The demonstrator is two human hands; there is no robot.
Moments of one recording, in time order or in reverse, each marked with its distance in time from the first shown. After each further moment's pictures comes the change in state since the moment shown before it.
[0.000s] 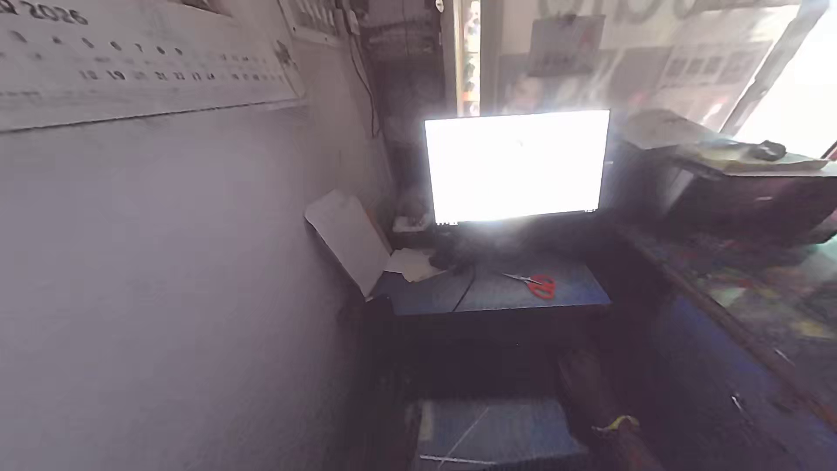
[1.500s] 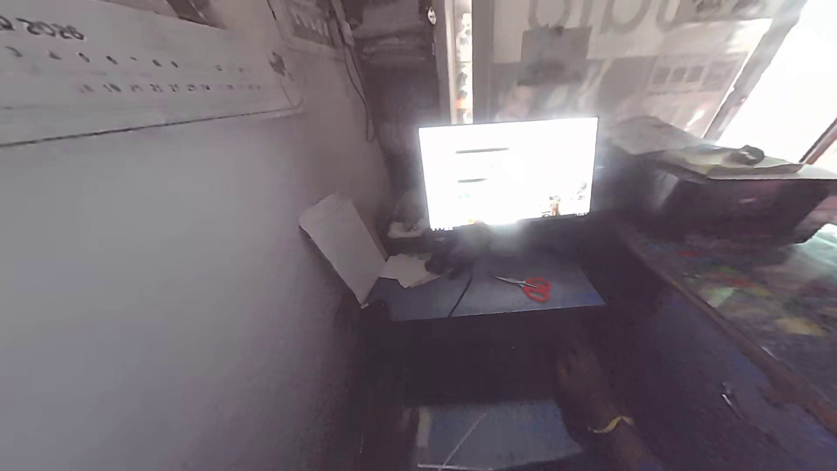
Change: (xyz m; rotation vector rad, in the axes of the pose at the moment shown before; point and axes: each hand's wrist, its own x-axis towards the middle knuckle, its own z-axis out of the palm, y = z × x) left_hand 0.003 -0.008 -0.013 0.001 0.079 0.078; right_hand 0.005 -0.007 -0.011 -0.067 0.012 0.083
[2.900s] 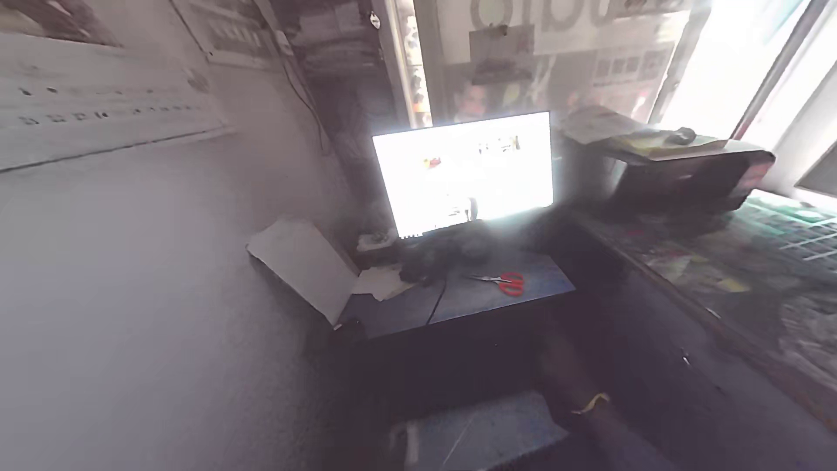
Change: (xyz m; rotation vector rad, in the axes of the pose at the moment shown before) left_hand 0.003 -0.004 0.024 -0.144 -0.034 -0.099; right_hand 0.010 -0.013 -0.012 0.219 -0.056 0.187
